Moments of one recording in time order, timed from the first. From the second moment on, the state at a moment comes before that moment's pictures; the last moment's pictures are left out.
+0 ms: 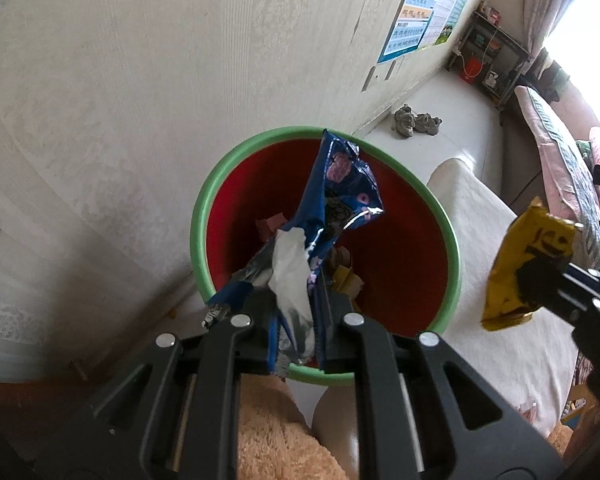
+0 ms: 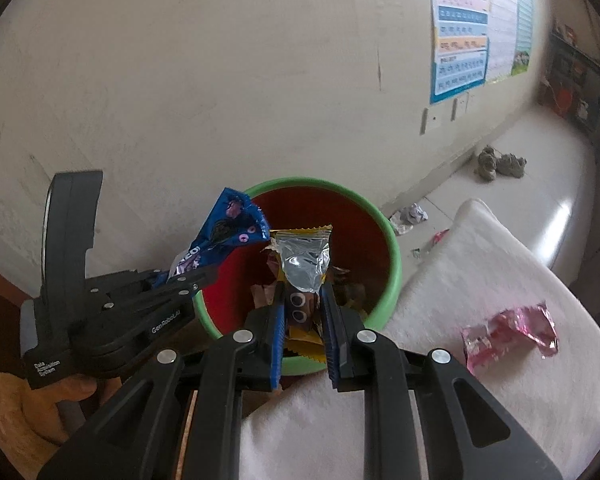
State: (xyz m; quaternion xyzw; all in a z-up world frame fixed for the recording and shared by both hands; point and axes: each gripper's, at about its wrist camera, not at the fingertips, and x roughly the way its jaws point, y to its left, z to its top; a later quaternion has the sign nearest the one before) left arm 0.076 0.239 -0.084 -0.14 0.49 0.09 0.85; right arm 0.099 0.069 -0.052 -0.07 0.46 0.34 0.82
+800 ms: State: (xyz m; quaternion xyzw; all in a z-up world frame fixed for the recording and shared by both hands) left arm 0.081 0.247 -0.091 -0.14 0.48 0.11 0.86; right arm 0.105 0.076 -0.066 -0.07 0.45 0.33 0.82
